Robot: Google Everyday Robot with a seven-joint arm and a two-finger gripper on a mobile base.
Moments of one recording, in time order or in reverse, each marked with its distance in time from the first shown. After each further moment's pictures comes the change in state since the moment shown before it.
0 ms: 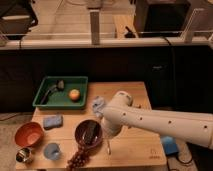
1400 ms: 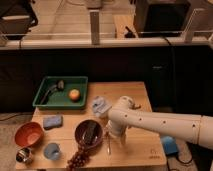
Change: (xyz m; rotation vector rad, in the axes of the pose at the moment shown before) arm 0.042 0.016 0.069 -0.074 0.001 -0.030
